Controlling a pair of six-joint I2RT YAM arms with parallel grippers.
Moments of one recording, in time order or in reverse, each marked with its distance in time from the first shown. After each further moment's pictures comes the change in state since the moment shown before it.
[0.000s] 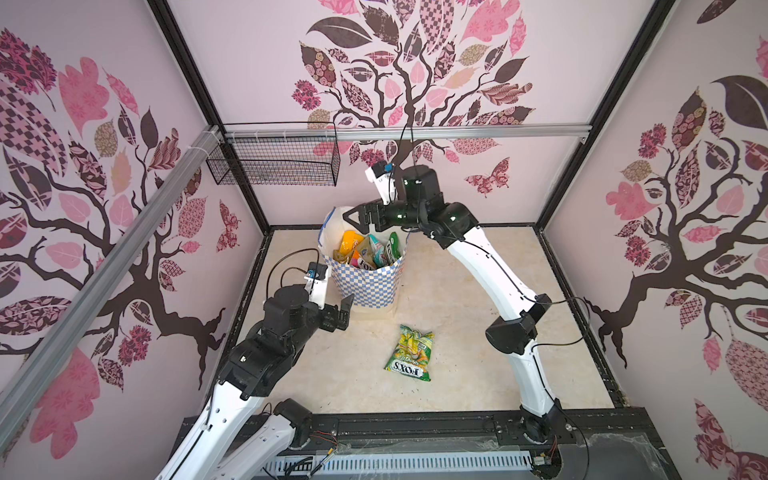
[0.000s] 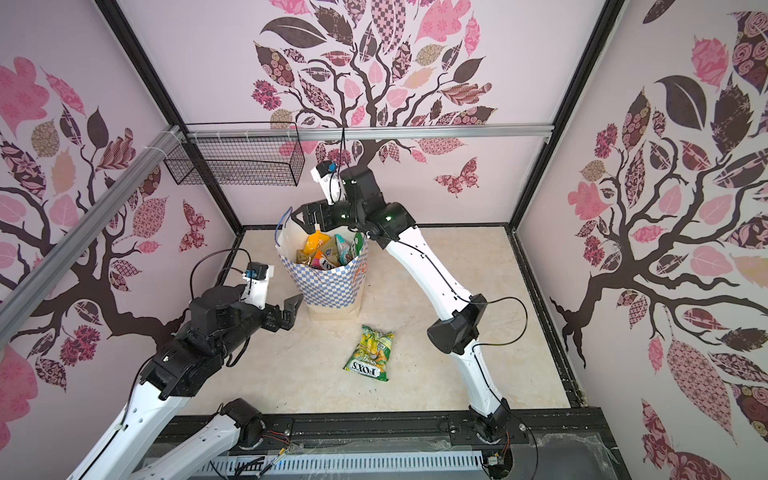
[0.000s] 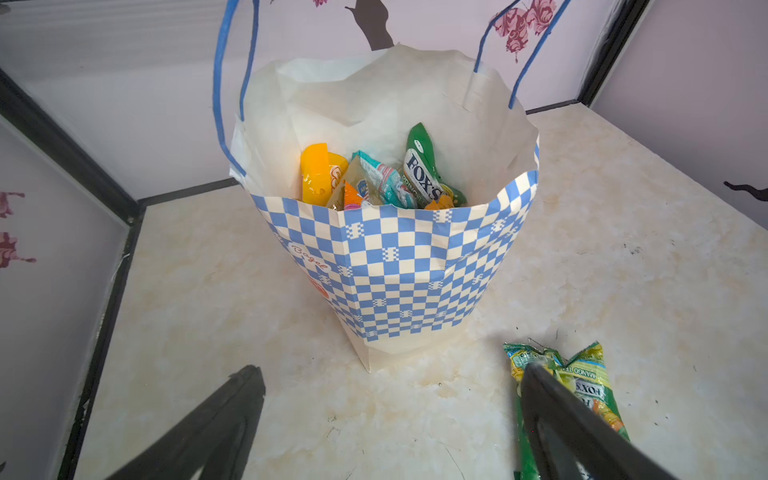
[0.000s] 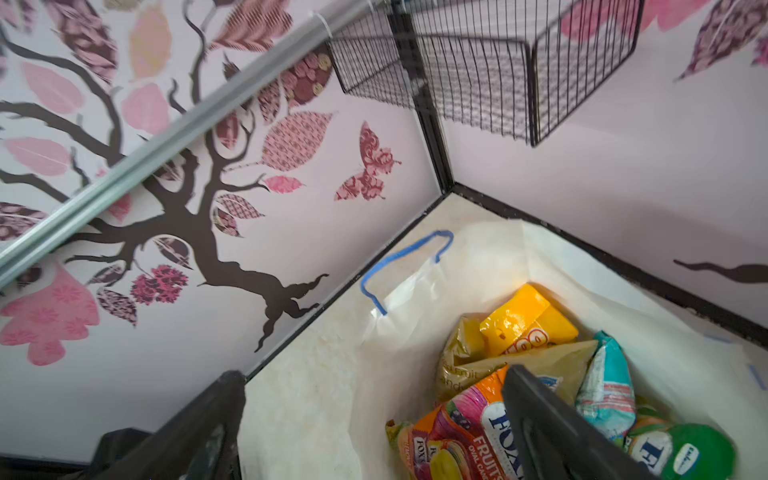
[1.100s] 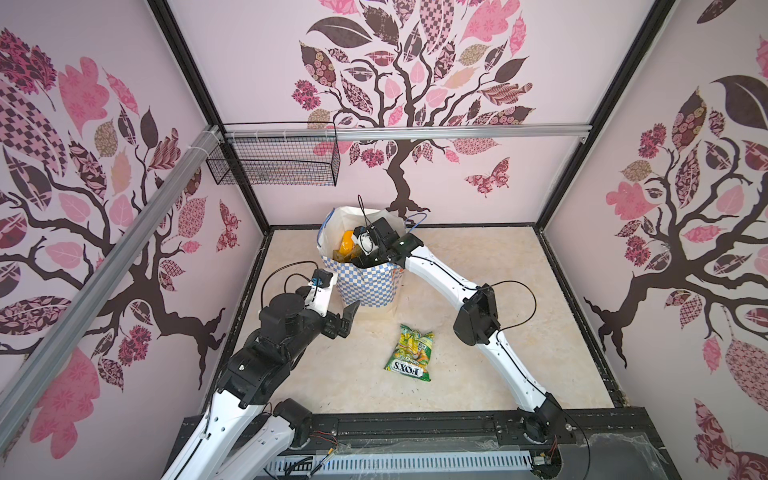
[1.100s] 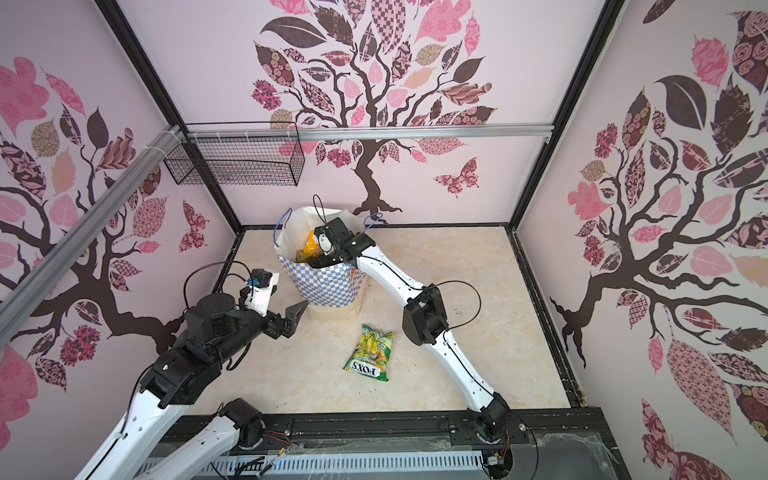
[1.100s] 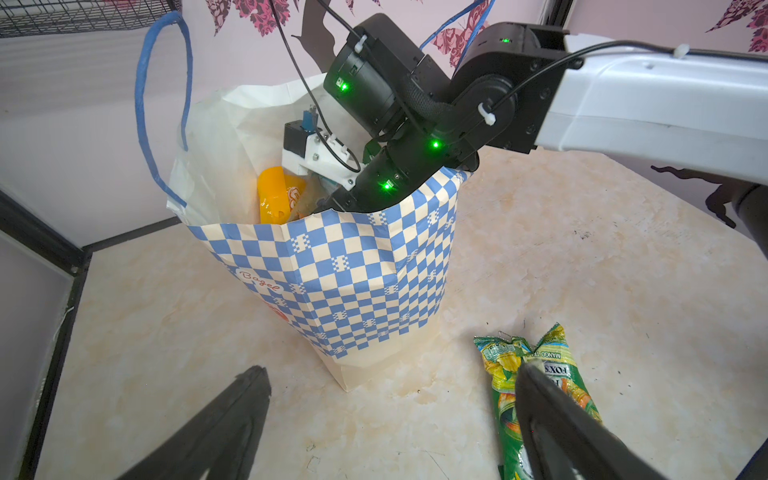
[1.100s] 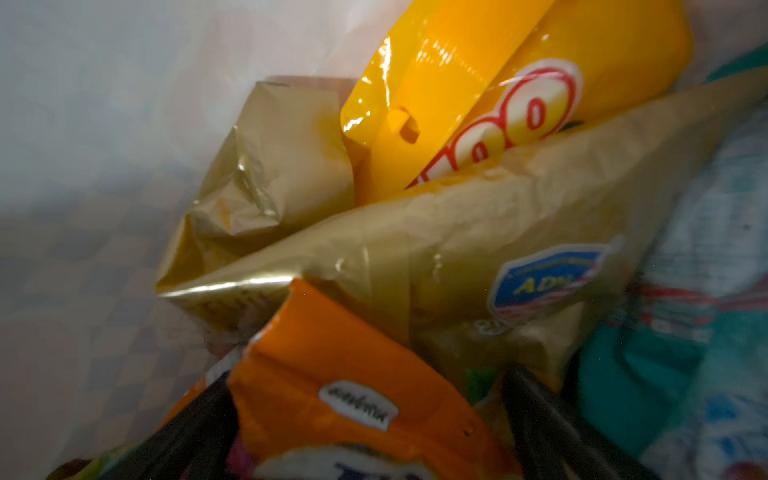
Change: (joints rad) left arm 0.000 -0.027 -0.038 0.053 0.097 0.063; right arm 0.034 0.381 0.021 -0.131 0.108 -0.116
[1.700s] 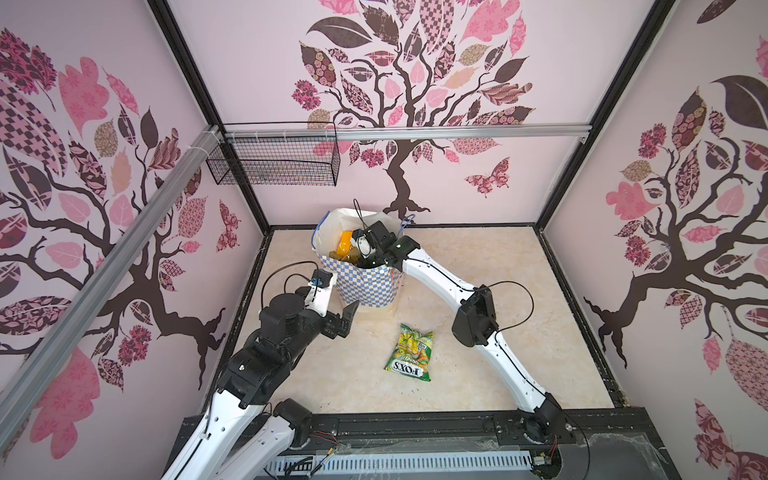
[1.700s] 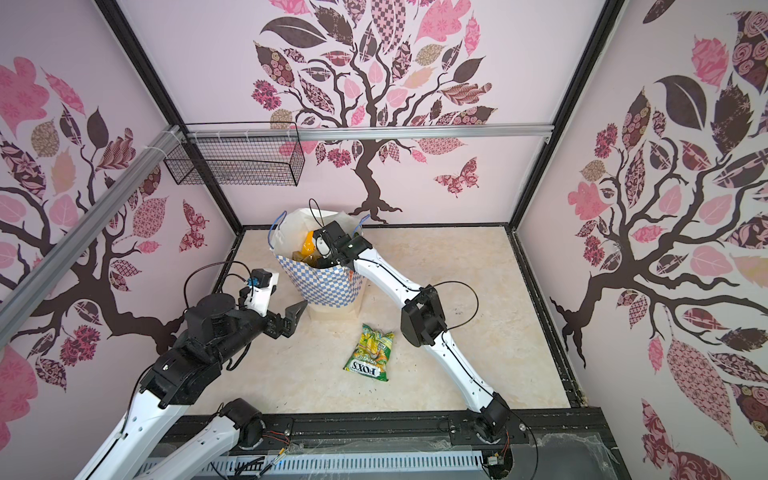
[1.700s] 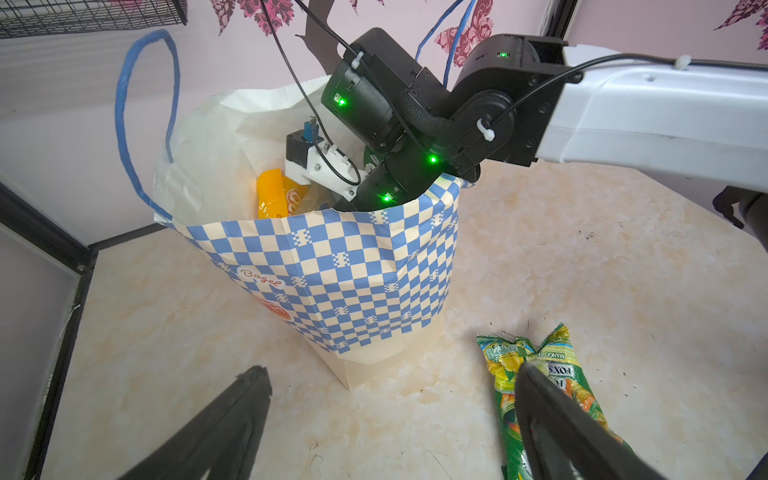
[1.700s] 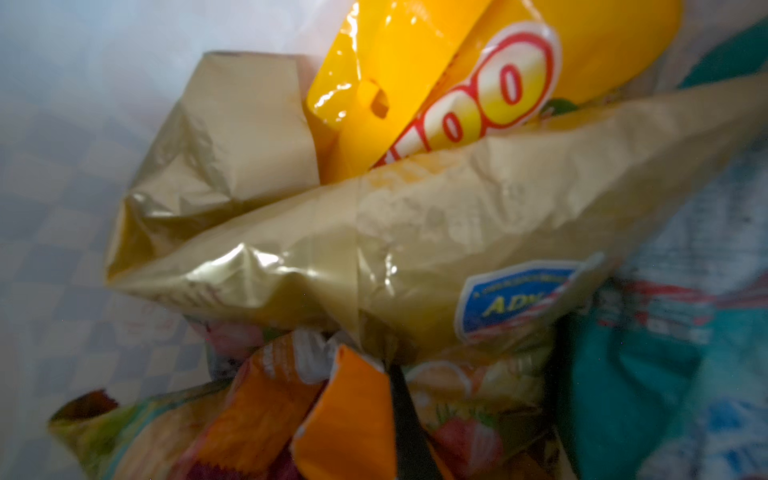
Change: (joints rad) left arm 0.000 0.000 -0.002 0.000 -0.015 0.001; right arm 0.011 -0.013 -0.021 0.009 0.065 0.000
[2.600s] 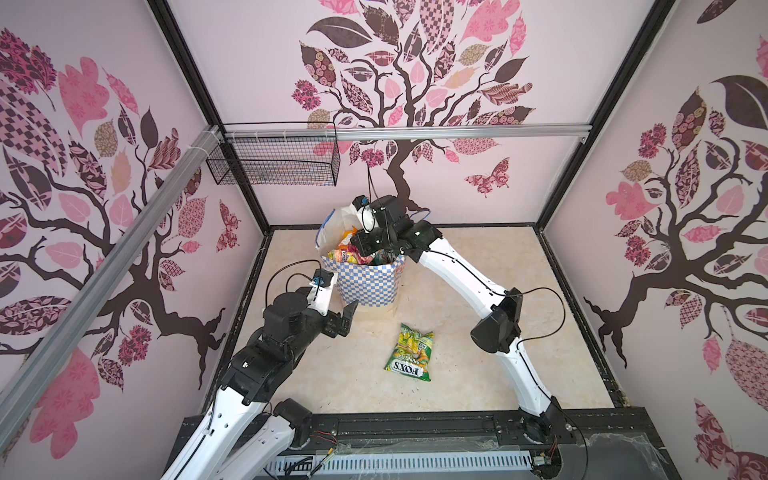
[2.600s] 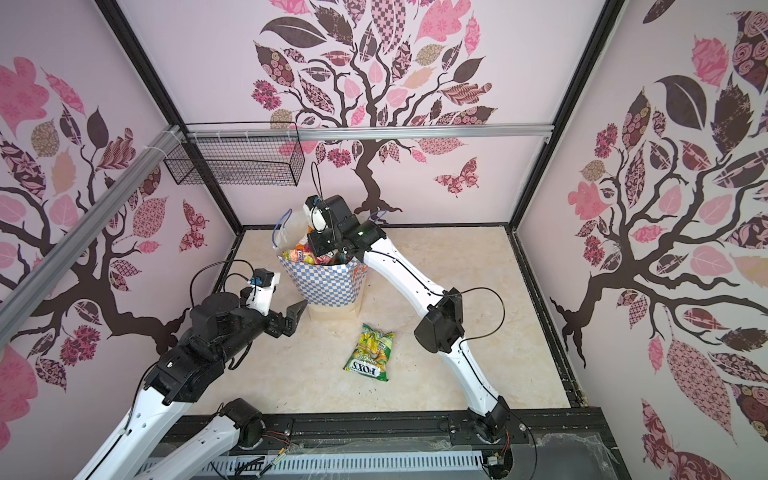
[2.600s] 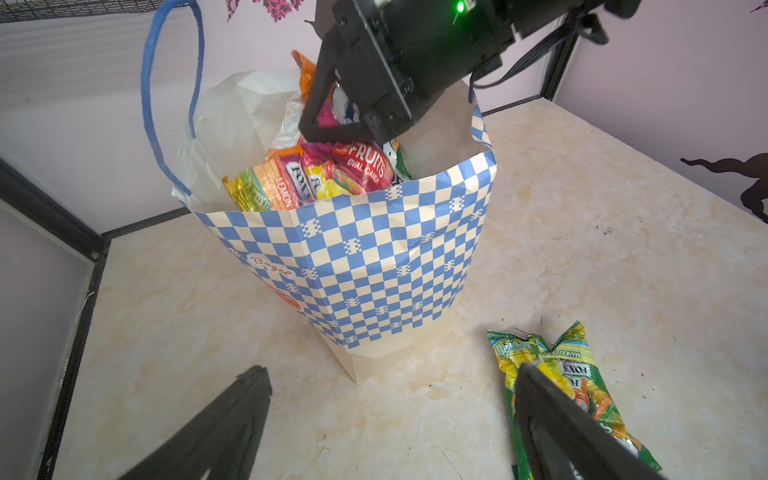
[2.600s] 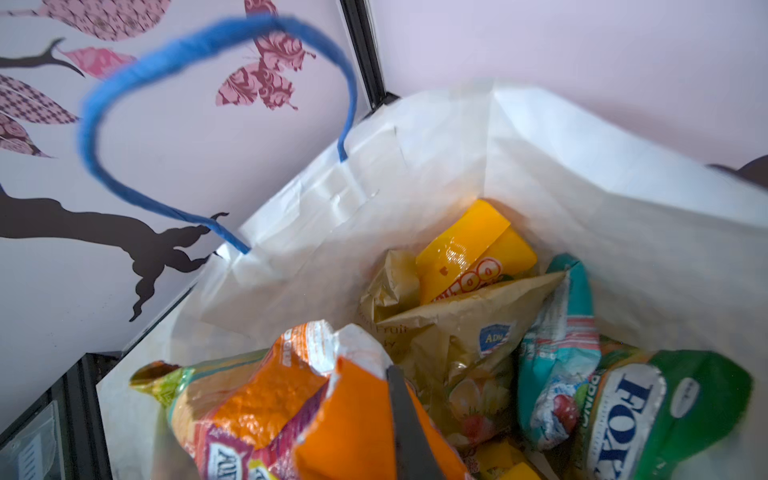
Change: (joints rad) left arm 0.000 0.009 -0.011 0.002 -0.029 0.000; right arm 0.018 -0.277 -0.052 0.117 0.047 0.021
